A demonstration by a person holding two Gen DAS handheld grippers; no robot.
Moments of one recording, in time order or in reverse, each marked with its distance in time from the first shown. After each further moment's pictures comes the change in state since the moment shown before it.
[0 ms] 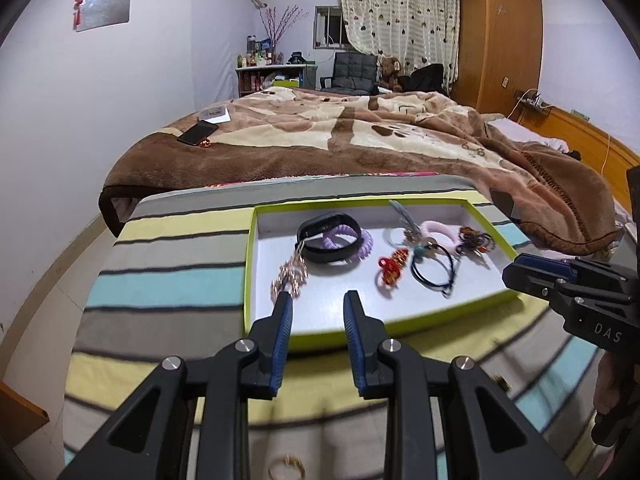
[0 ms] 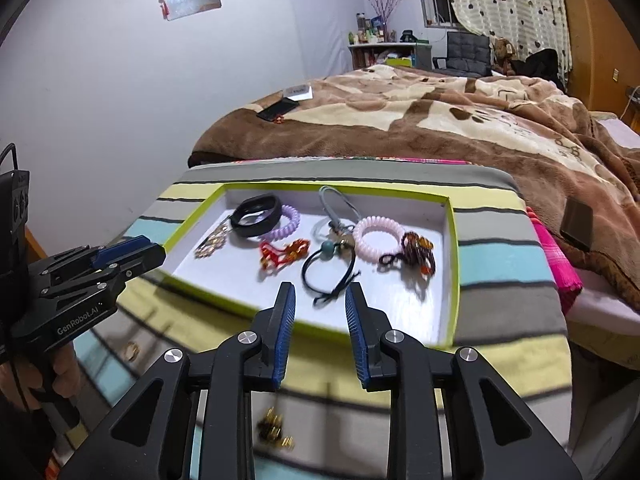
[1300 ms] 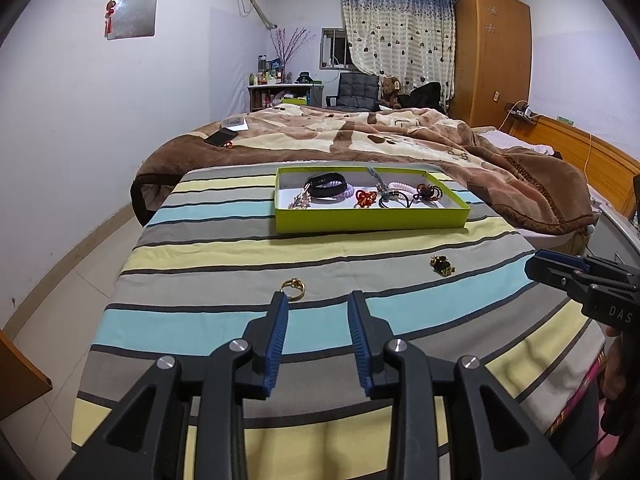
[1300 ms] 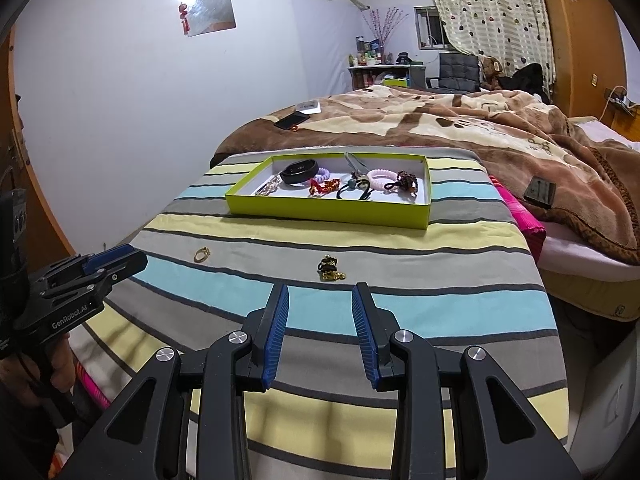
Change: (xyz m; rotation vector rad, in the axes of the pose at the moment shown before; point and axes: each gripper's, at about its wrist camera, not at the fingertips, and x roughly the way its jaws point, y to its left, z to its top) left arm -0.113 -0.007 -0.101 -0.018 -0.077 0.025; right arm -0.104 0.035 -0.103 -0.007 -0.082 -0.011
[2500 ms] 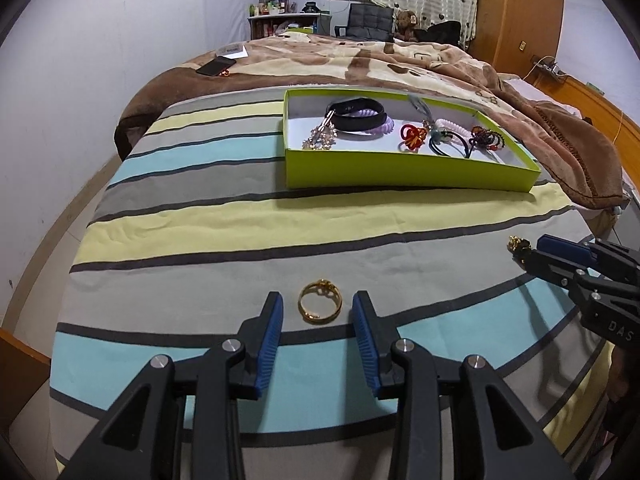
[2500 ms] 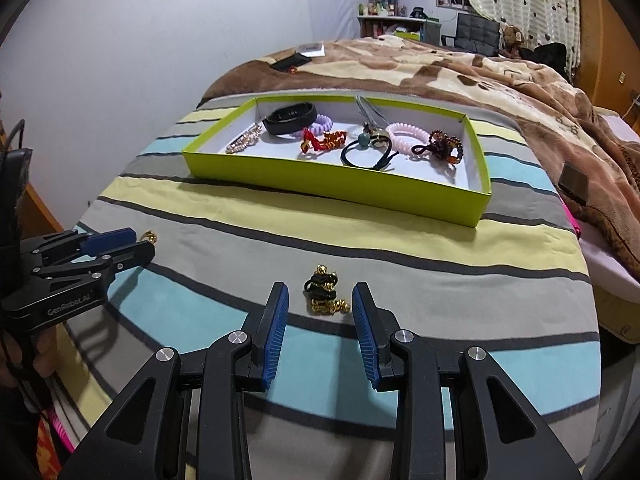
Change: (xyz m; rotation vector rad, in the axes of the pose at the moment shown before) left arm 0.100 0.018 0.012 -0.003 0.276 0.017; right arm 0.098 0.003 0.020 -0.052 0.214 -0.023
